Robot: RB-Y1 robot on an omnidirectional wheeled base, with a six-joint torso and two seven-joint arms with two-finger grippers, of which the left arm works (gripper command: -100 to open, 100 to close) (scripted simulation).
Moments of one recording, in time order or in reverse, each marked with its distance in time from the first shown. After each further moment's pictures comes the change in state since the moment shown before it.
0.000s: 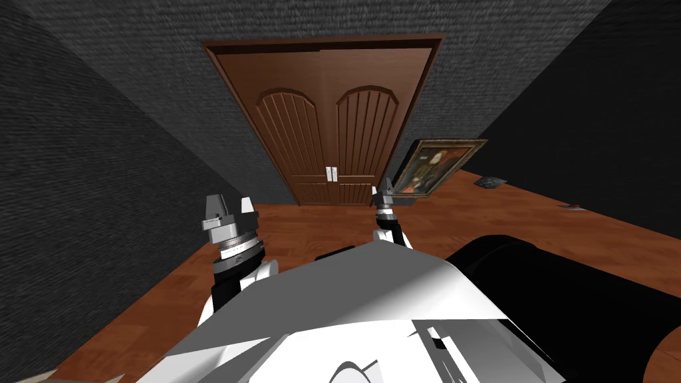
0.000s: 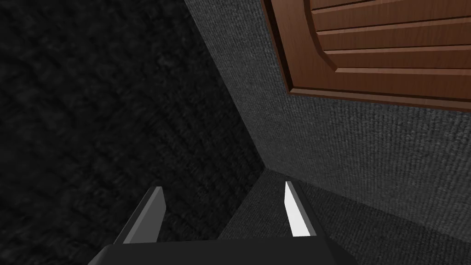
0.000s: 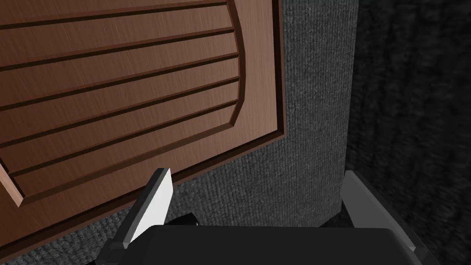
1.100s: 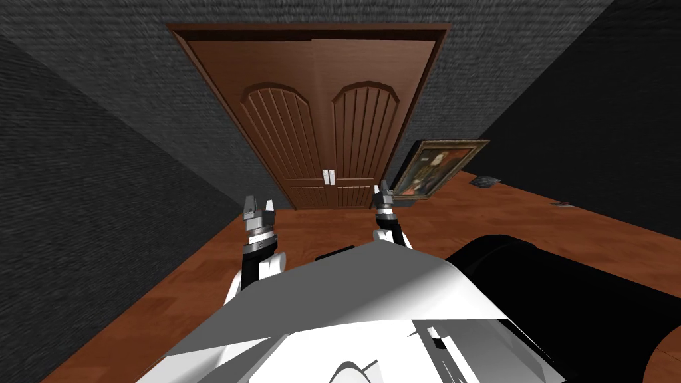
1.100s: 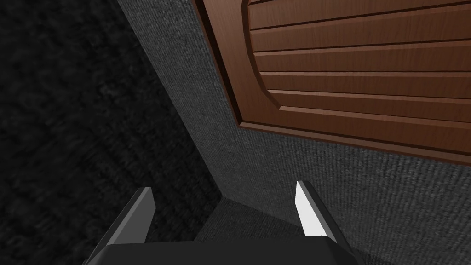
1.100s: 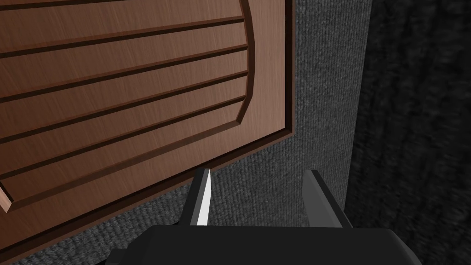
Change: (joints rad) arm -0.120 0.052 -0.010 0.222 0.010 0.030 0.008
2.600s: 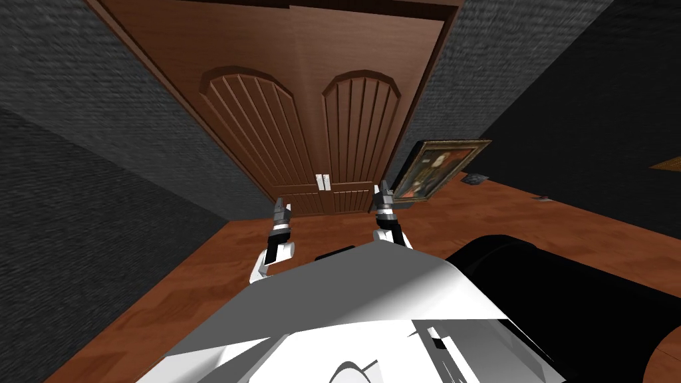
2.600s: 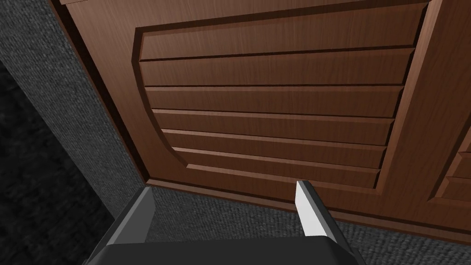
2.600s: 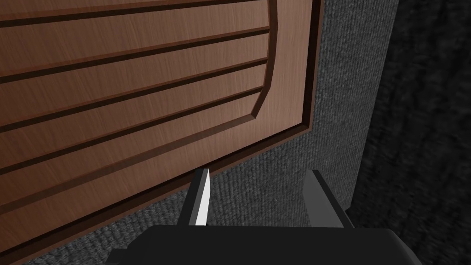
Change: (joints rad) arm -0.237 0.058 -0.005 0.414 0.027 0.065 0.022
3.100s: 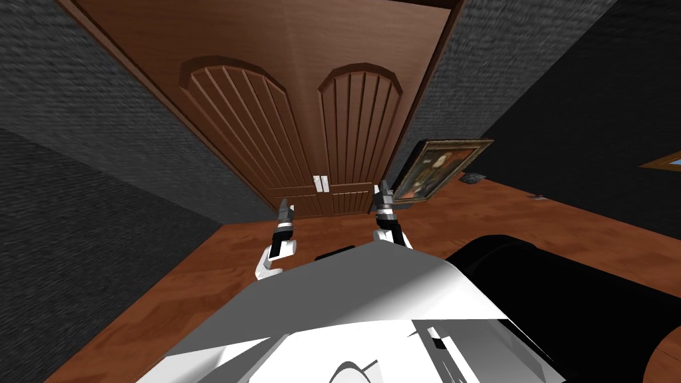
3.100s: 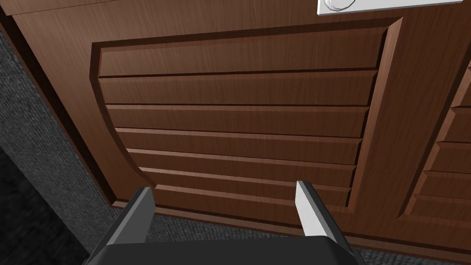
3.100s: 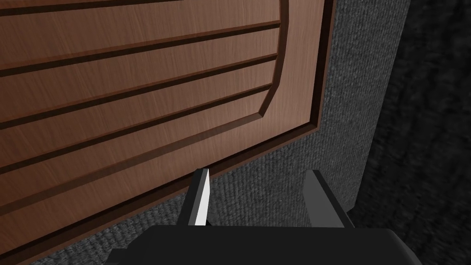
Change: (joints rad) arm -0.073 0.012 -0.001 0.130 0.008 0.016 0.007
